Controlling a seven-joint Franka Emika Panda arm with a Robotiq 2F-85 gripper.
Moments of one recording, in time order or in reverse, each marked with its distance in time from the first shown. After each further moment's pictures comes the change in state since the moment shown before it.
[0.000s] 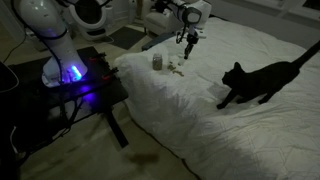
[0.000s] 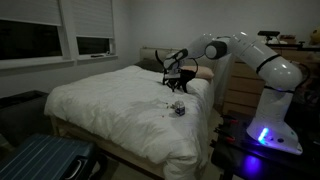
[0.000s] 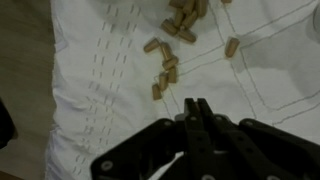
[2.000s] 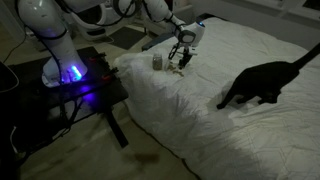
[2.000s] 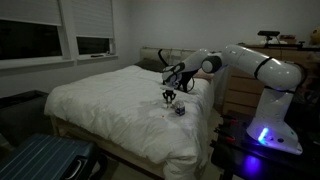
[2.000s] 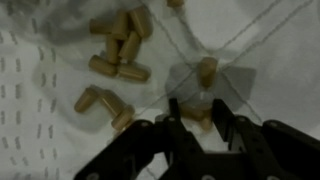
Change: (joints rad) arm -0.053 0.272 0.070 0.204 0.105 0.101 0.229
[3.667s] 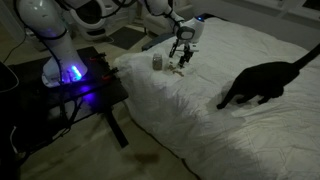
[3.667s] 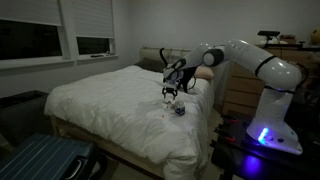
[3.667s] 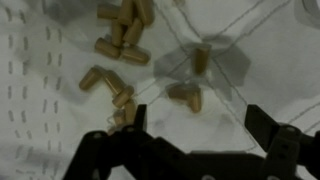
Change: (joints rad) arm 0.016 -0.125 -0.003 -0.179 0.001 0.127 -0.081
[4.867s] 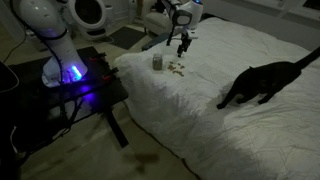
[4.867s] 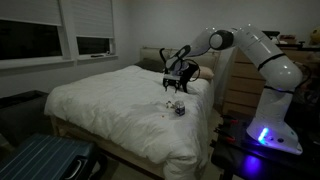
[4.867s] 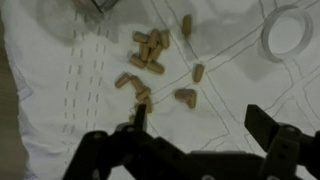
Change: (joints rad) arm 0.045 -0.304 -0.001 -0.337 0.001 0.057 -0.102
